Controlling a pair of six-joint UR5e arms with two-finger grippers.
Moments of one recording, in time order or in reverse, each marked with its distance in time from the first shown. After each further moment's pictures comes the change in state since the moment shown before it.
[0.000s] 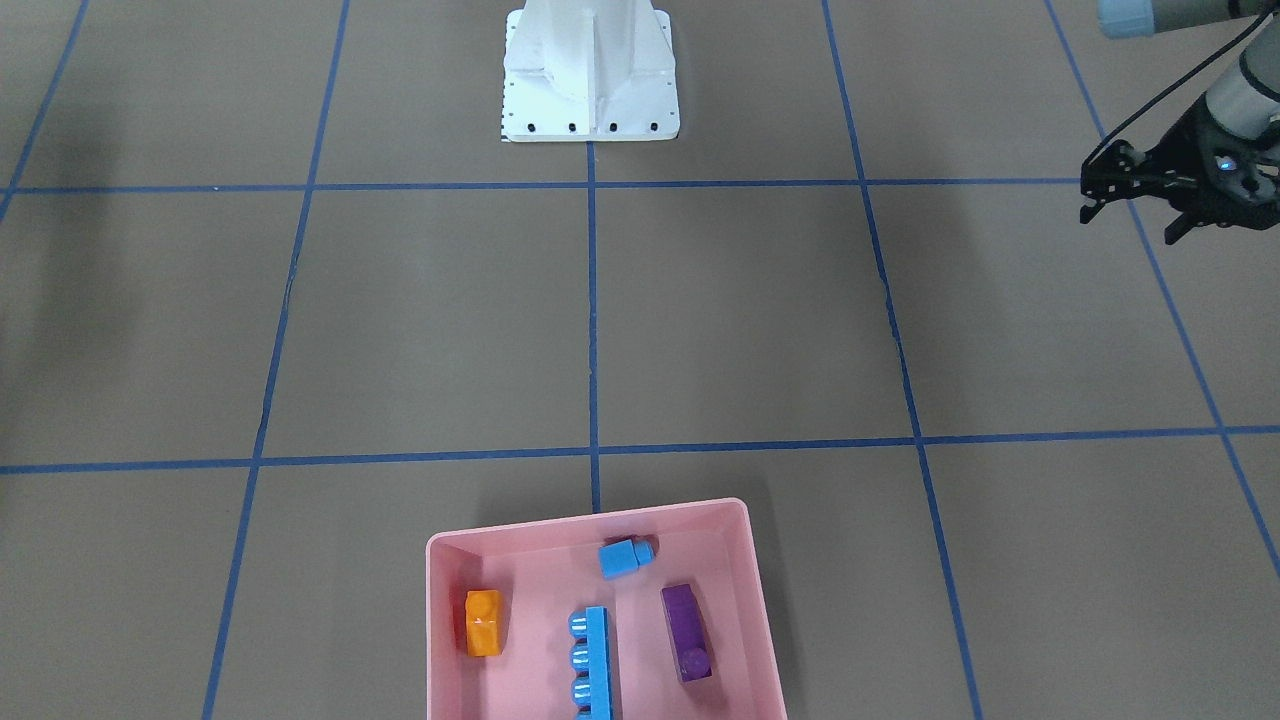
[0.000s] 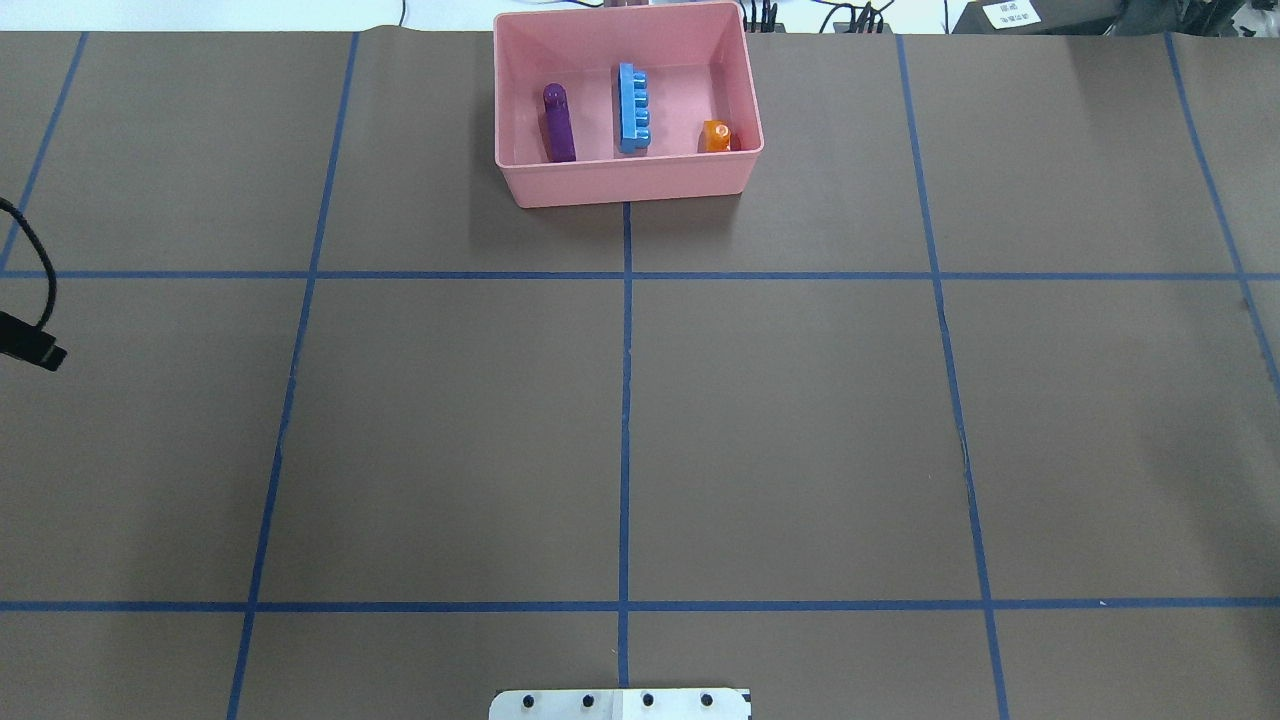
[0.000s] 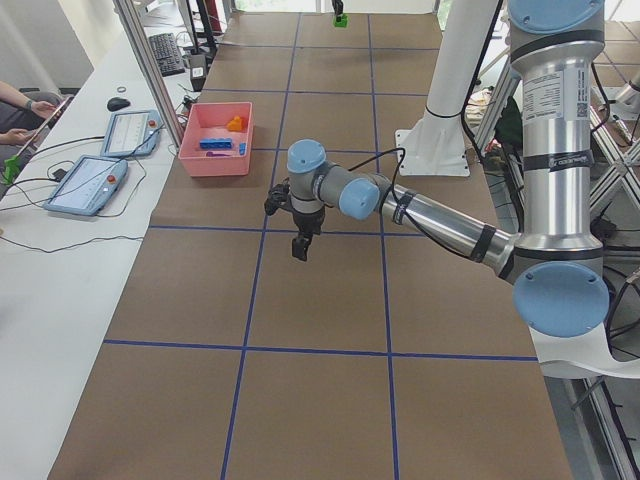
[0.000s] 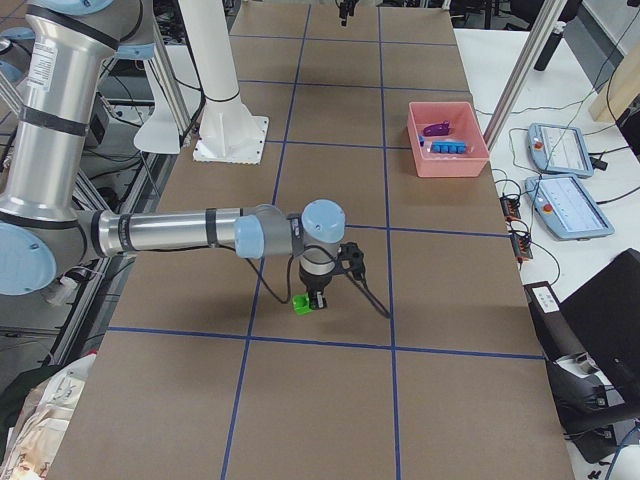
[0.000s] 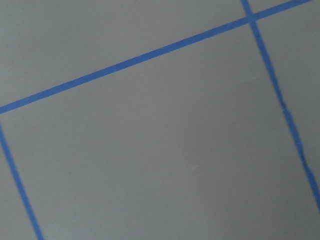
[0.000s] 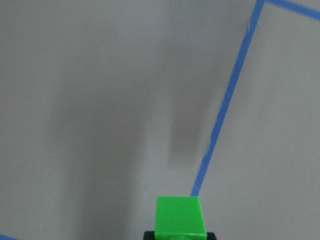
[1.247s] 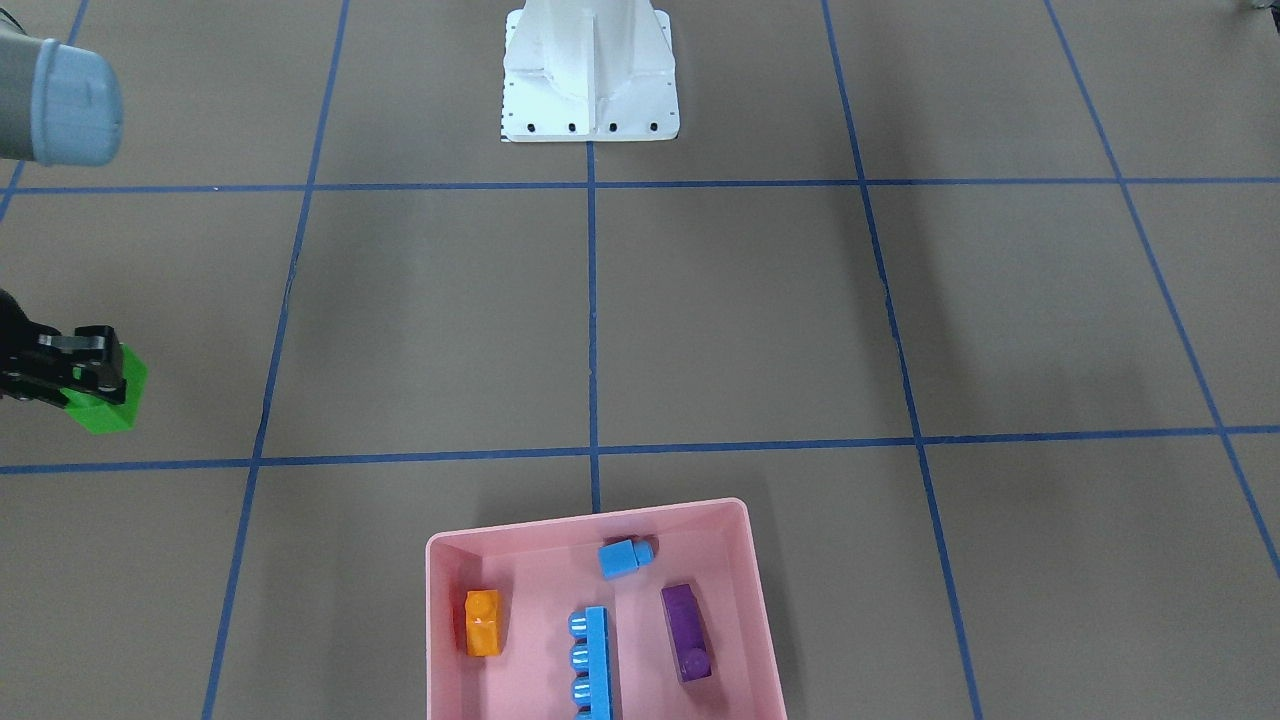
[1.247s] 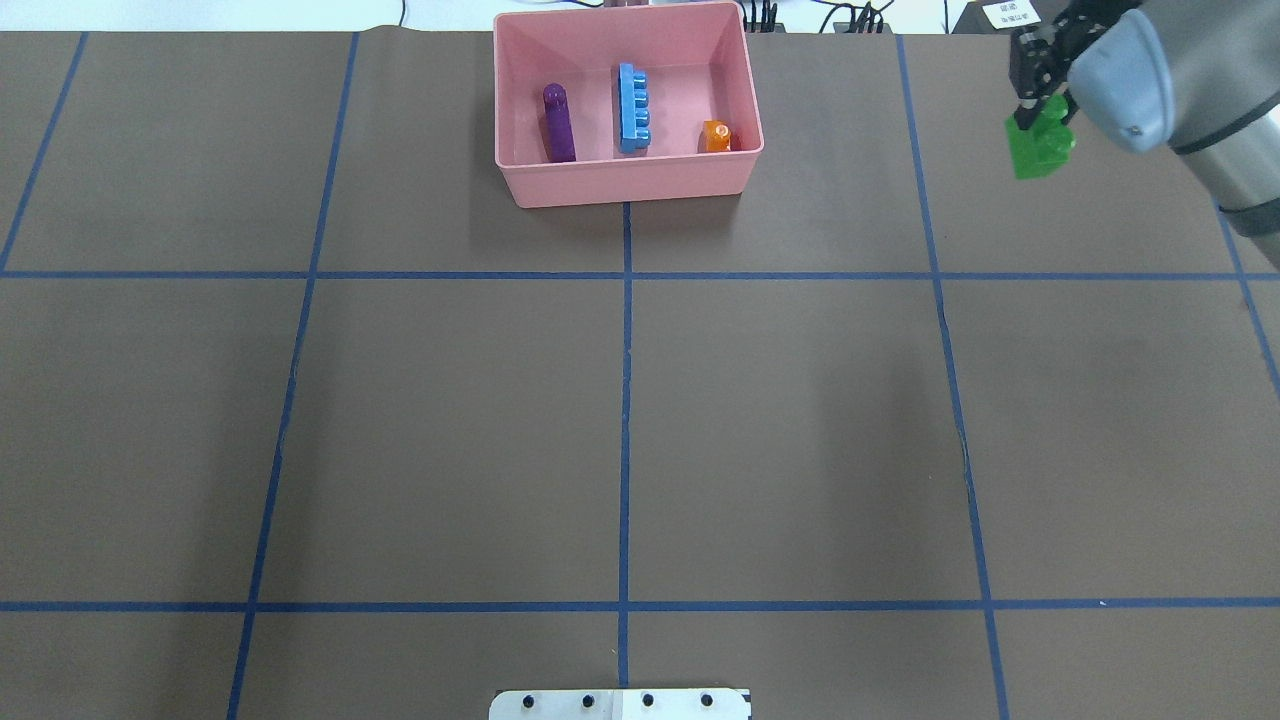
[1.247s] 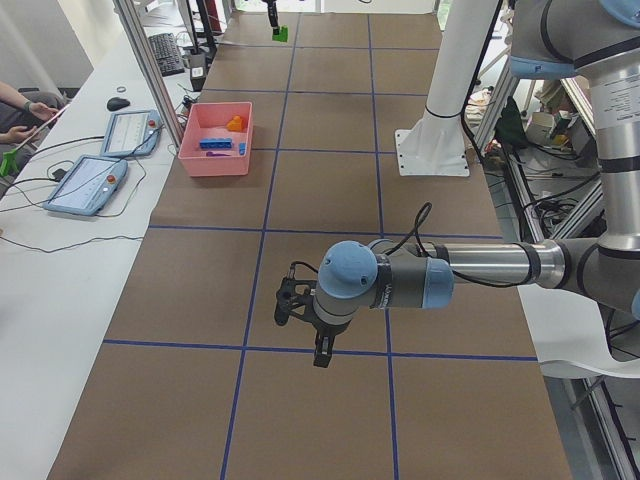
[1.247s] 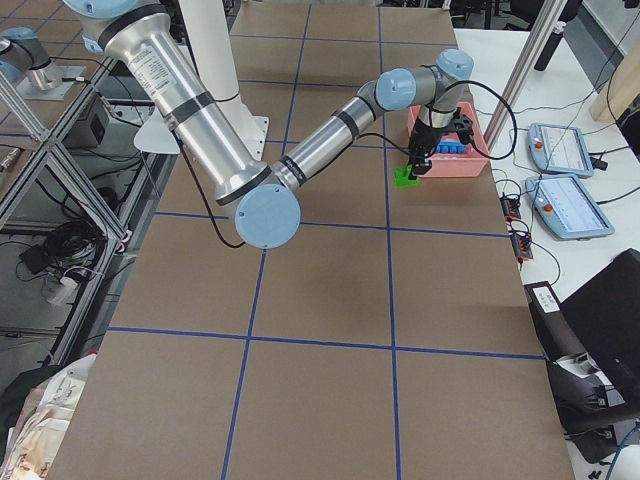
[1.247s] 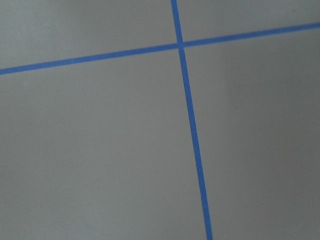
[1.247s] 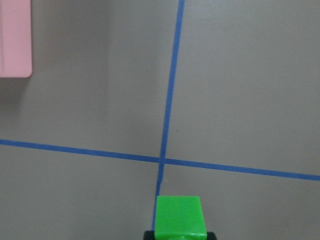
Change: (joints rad) left arm -0.536 0.144 0.179 0.001 -0.188 0.318; right arm -0.223 0.880 -0.344 -0.342 -0.013 0.478
